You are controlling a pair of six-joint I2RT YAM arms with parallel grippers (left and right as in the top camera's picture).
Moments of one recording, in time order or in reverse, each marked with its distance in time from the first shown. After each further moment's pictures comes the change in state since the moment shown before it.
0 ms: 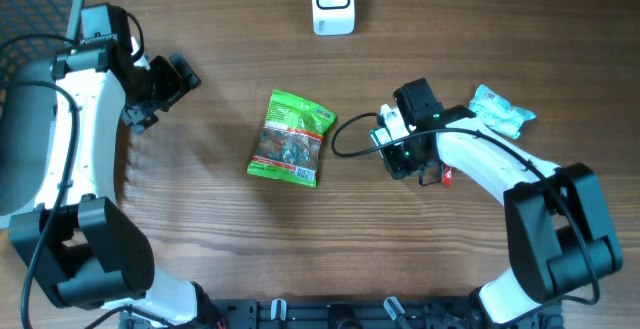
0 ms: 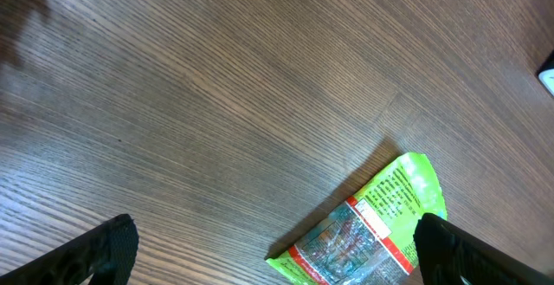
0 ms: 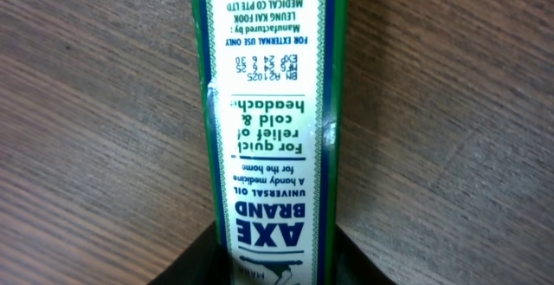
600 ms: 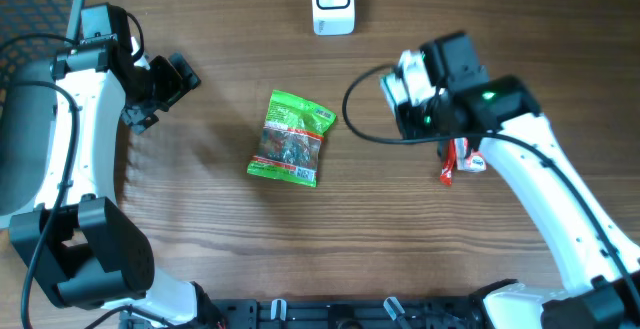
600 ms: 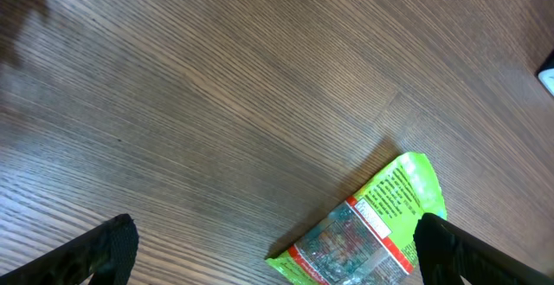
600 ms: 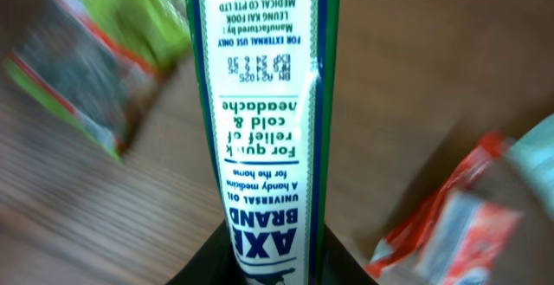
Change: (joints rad) left arm 0.000 0.000 0.000 0.000 0.000 0.000; right arm 0.000 -0.259 0.374 -0.363 0.045 0.052
